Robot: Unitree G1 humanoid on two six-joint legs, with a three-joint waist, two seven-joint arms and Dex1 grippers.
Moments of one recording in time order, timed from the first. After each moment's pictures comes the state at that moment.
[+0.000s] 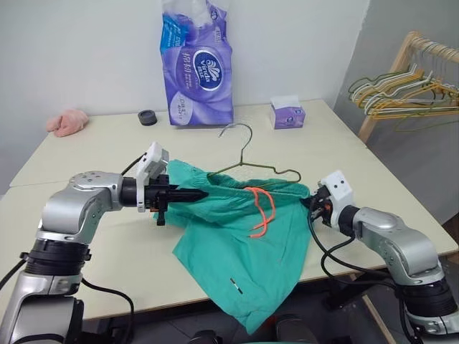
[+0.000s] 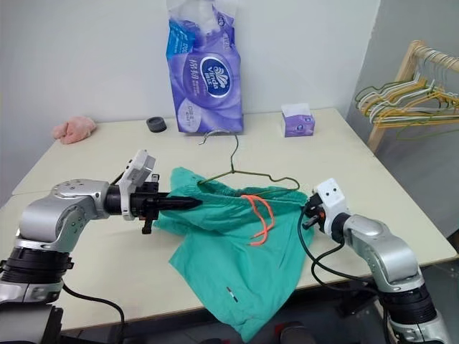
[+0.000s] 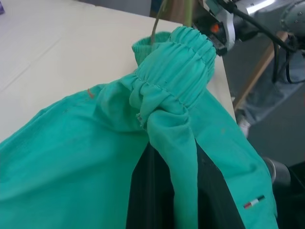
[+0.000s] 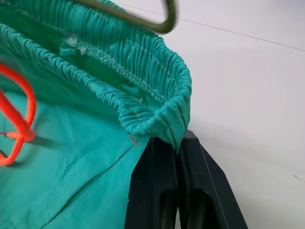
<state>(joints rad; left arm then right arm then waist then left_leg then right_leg) -0.49 0.83 -0.01 0.02 -0.54 0.66 -1.34 -0.26 -0.55 0.06 -0.32 0.36 0.86 0.44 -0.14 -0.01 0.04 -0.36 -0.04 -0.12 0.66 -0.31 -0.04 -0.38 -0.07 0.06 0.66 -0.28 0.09</state>
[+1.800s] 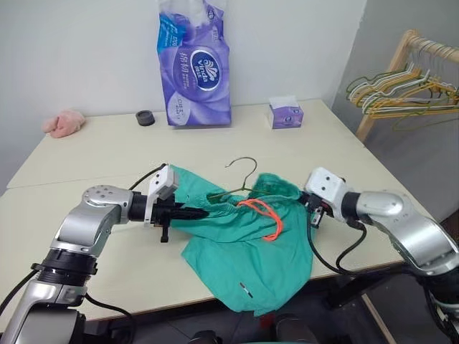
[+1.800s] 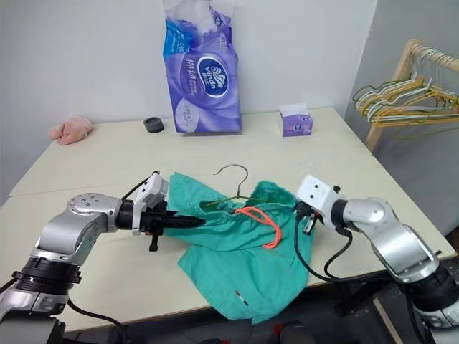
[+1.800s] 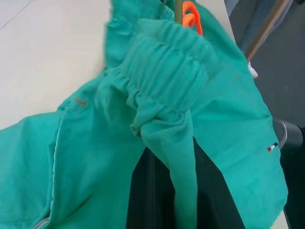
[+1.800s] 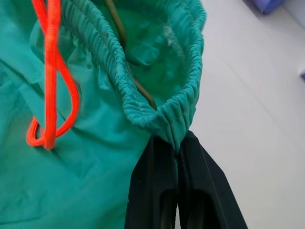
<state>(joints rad) -0.43 0.79 -0.10 0.08 -0.41 0.47 -1.34 -0.45 -0.82 0.32 -0.40 0.16 0.69 0.72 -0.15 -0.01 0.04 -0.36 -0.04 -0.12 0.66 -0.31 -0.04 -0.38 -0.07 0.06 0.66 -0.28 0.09</state>
